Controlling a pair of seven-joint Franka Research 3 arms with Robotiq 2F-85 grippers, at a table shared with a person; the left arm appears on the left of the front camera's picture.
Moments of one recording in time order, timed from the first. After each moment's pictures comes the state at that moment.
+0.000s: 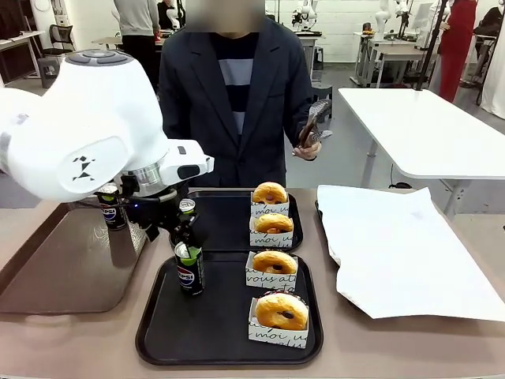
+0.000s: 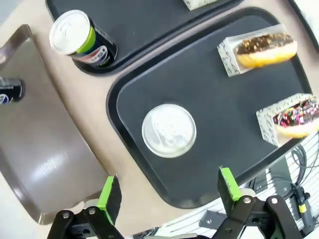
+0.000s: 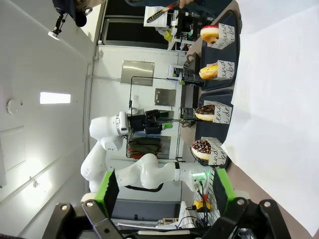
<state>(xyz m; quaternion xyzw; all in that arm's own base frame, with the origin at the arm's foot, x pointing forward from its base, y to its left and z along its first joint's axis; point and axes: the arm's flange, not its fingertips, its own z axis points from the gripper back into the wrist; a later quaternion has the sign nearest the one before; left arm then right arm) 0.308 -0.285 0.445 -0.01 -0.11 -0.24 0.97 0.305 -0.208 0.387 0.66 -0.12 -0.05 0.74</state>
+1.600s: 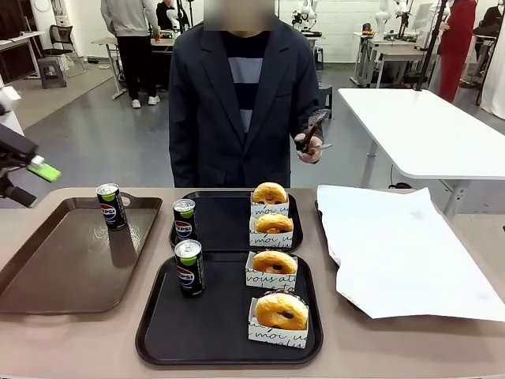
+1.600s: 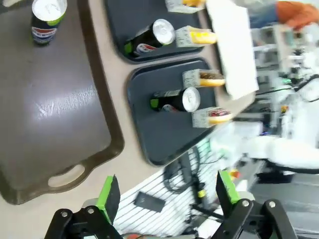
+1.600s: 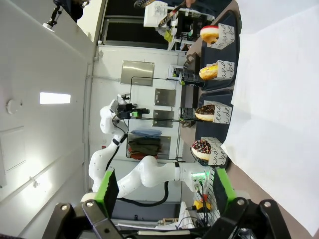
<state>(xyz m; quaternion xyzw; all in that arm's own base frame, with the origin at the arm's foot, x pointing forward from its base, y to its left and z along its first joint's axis) 0.342 0.023 0.512 -0.38 -0.08 -0.08 0.92 0.304 -0.208 0.387 0.66 -0.12 -0.05 0.74</state>
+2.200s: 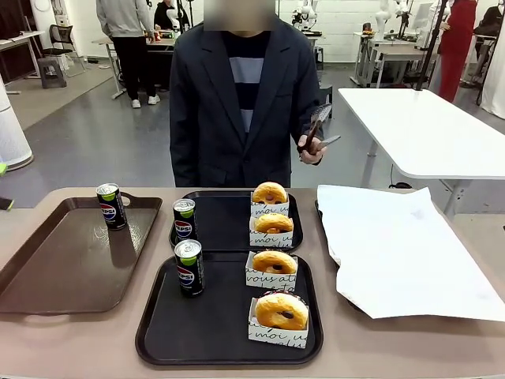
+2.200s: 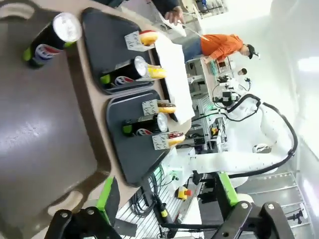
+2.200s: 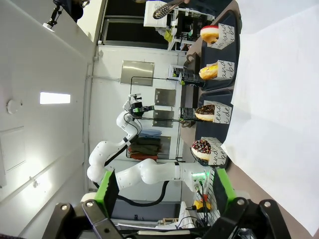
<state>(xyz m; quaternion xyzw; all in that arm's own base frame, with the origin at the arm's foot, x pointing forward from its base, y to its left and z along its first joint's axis) 0.349 0.137 0.430 -0.56 -0.13 -0.05 0.82 0.304 -0.208 0.387 0.66 -0.12 -0.05 0.74</state>
